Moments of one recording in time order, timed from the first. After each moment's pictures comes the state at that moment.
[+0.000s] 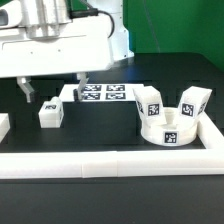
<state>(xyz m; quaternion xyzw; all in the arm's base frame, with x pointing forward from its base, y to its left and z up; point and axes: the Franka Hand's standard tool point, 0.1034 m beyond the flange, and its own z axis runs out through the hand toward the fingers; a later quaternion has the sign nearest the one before) 0.559 -0.104 0.070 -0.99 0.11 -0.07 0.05</state>
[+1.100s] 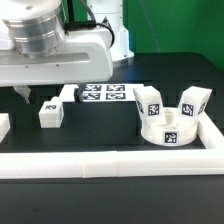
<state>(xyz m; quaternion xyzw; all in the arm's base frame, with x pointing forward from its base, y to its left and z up) 0.553 -0.109 0.068 -0.98 0.04 0.21 0.05</state>
